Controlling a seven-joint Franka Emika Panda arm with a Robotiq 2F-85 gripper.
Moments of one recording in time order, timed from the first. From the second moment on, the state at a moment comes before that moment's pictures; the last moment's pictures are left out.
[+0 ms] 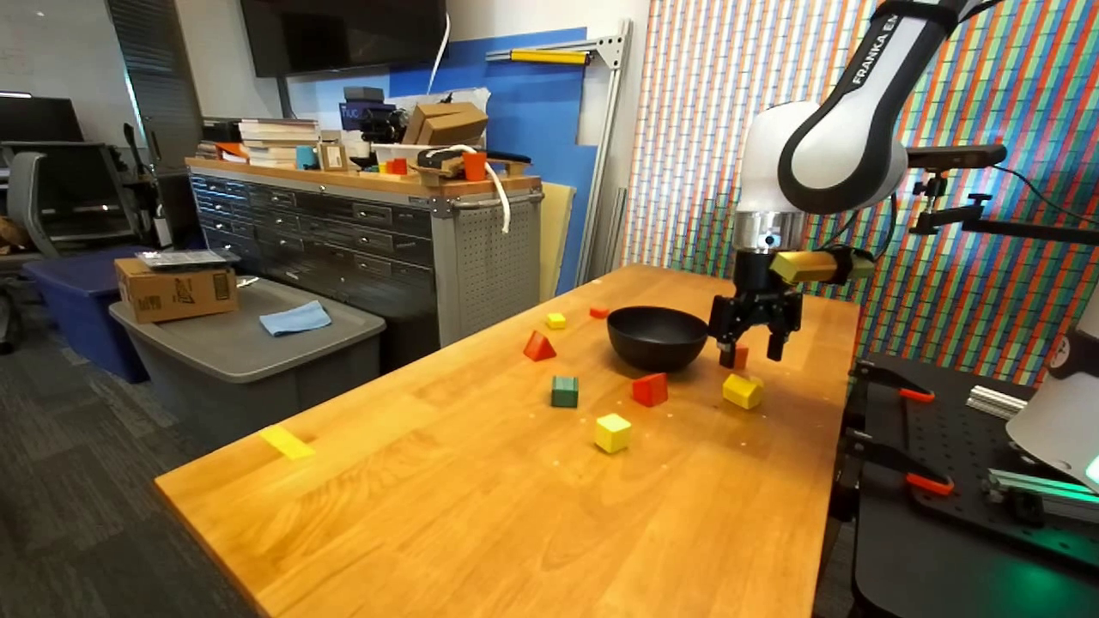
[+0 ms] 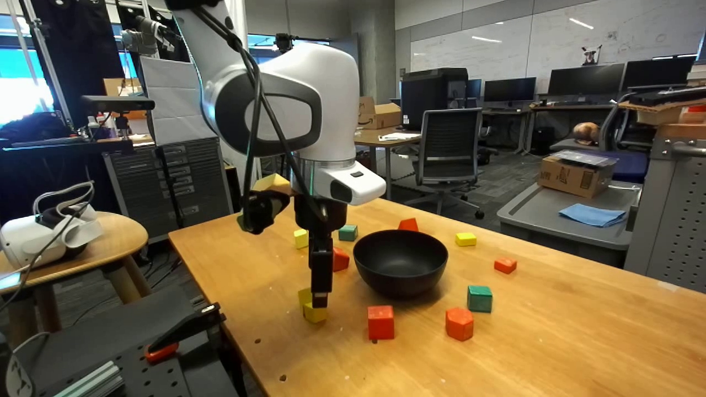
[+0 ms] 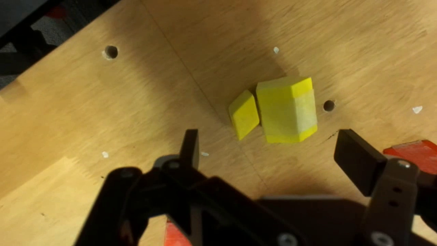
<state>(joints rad) 0.00 0.10 0.12 -2.77 0.26 2.79 0.39</state>
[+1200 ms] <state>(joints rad) 0.00 0.19 0.20 -2.75 0.51 2.89 0.19</state>
